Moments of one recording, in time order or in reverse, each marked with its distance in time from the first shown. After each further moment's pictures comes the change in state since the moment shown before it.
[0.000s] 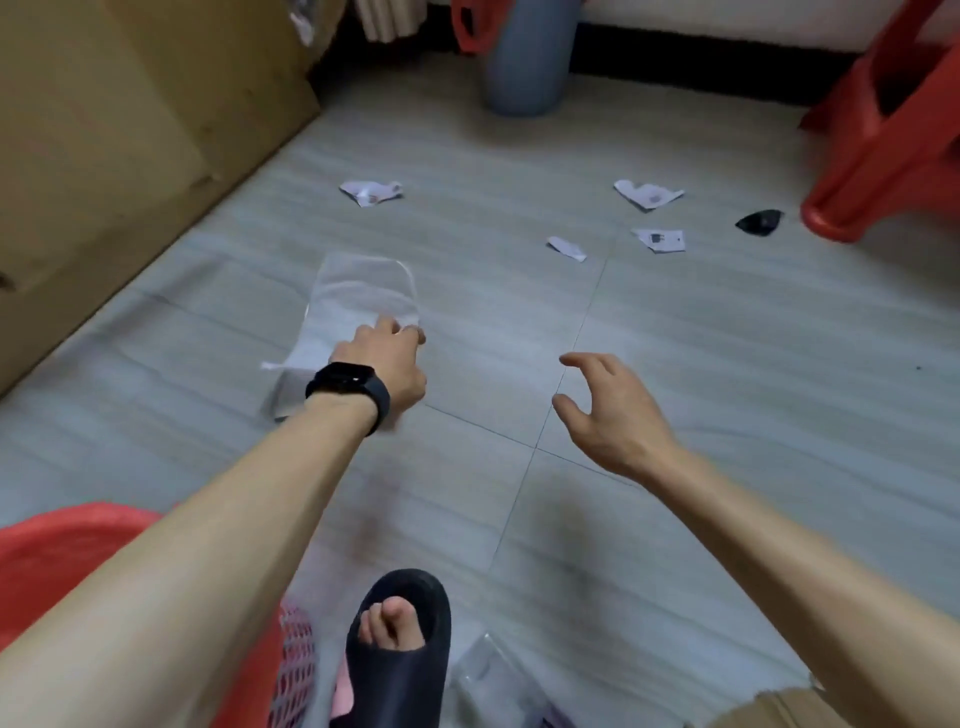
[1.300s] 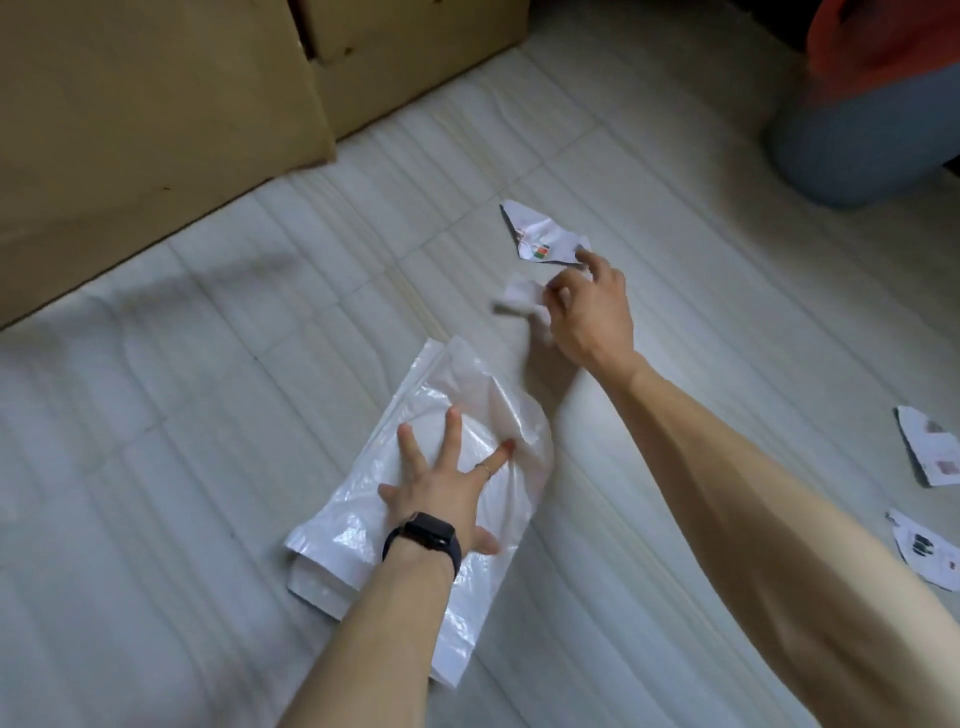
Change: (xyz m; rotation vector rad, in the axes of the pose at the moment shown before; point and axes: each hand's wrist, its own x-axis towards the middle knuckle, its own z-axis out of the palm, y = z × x) left_hand 0.214 -0.097 0.080 -0.389 -0.428 -0.291; right_hand 0.507 -0.141 0.171 -0.131 -0.098 -0.283
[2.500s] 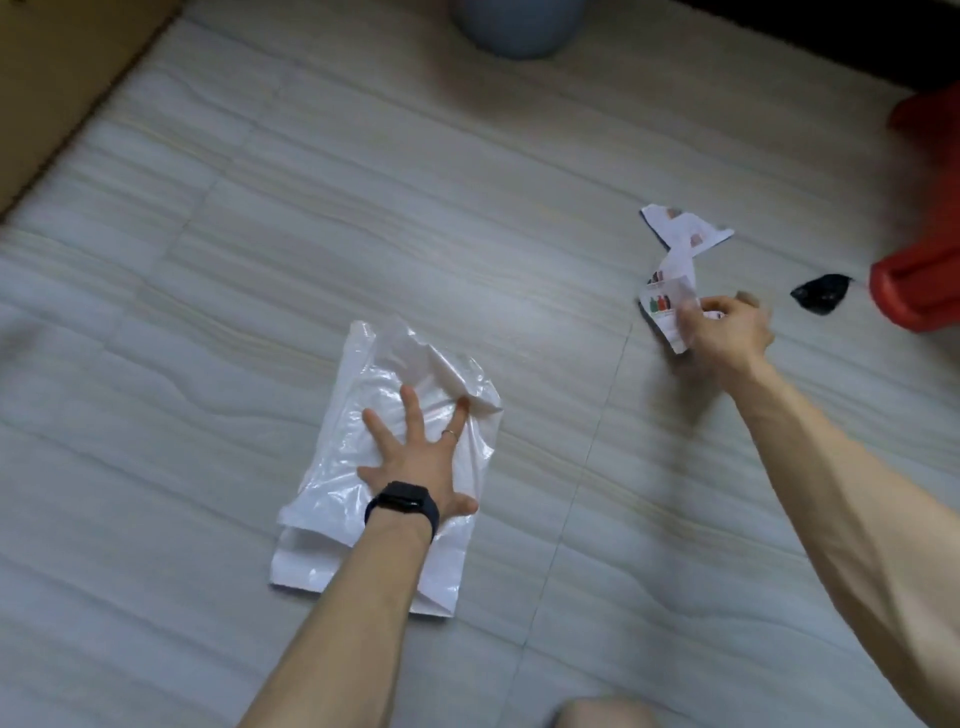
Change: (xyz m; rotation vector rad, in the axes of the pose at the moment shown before) left_hand -0.028 0.130 0.057 0.278 -0.092 0.181; right_hand -0.257 0.313 -0.139 0.232 0.288 1.029
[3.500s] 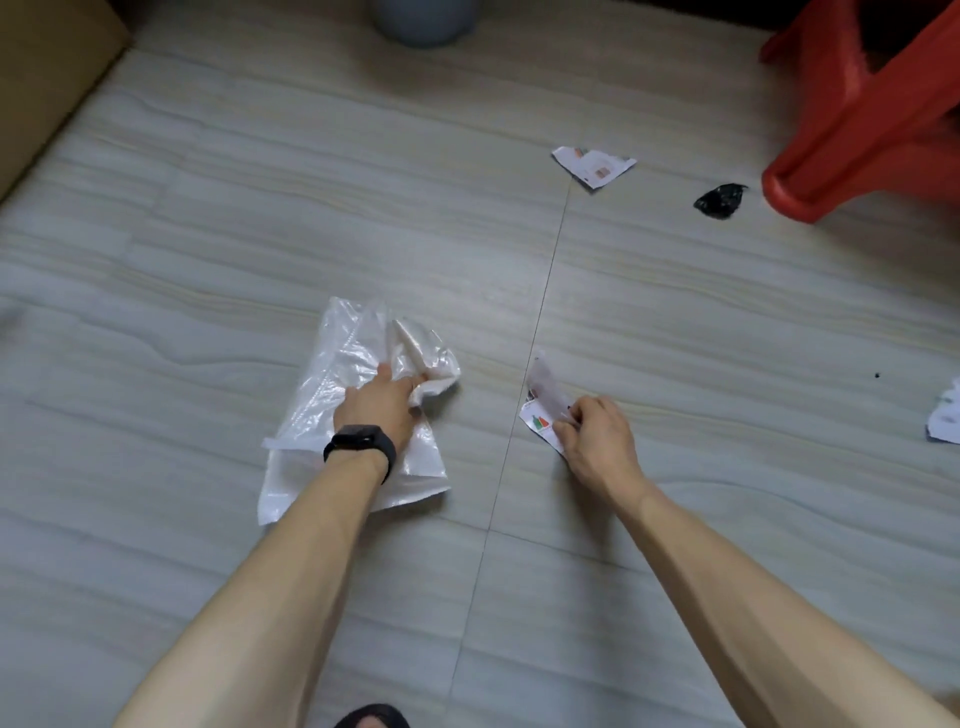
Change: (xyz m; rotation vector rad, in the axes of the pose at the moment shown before) left_hand -0.040 0.004 0.030 0.053 0.274 0.107; right_hand -0.247 0.118 0.035 -0.124 -0.249 -0.269
